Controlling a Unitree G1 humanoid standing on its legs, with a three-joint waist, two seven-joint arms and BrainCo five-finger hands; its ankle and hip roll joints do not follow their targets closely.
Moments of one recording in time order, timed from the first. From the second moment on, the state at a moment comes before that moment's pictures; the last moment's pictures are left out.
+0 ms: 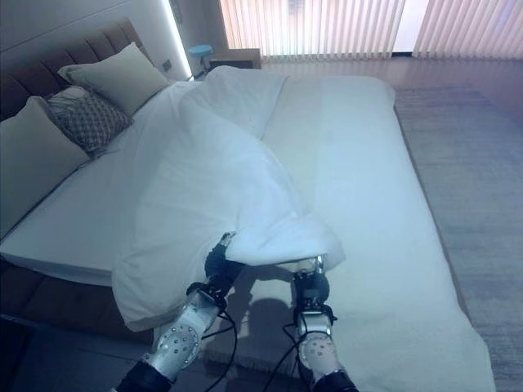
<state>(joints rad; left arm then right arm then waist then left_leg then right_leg) -0.24 0.18 -0.44 0.11 -1.21 -0.10 0.21 -0.20 0.00 0.30 0.43 1.58 -0.40 -0.05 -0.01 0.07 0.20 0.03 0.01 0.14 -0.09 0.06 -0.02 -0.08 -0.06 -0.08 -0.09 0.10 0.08</state>
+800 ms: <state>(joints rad) -0.12 0.17 -0.41 0.15 -1.19 -0.10 0.18 -0.19 0.01 0.32 0.43 1.50 -0.39 -0.12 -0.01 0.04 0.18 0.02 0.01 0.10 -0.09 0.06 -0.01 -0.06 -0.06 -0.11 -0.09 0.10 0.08</state>
